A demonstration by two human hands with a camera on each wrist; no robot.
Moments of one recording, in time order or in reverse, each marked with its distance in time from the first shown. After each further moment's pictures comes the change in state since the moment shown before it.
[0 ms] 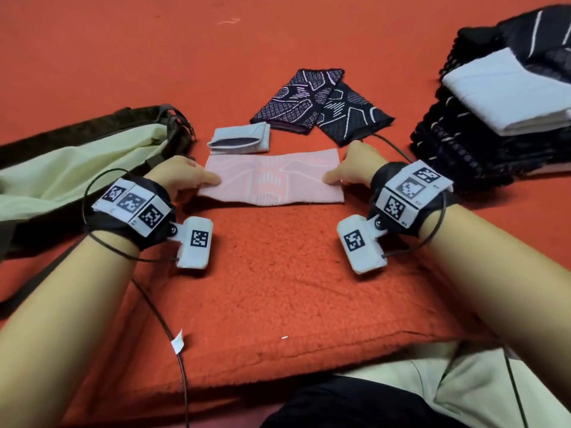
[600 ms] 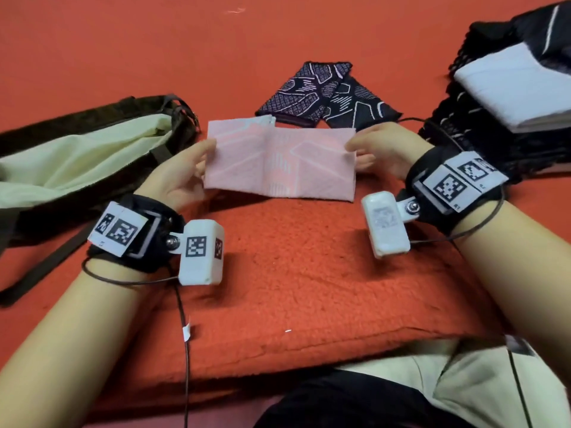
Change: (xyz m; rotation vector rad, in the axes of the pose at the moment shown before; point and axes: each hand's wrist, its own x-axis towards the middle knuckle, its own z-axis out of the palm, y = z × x) left_hand -0.025 -0.004 0.010 -0.952 -0.159 -0.040; right_hand -0.001 0.008 -0.021 0.810 -0.097 0.075
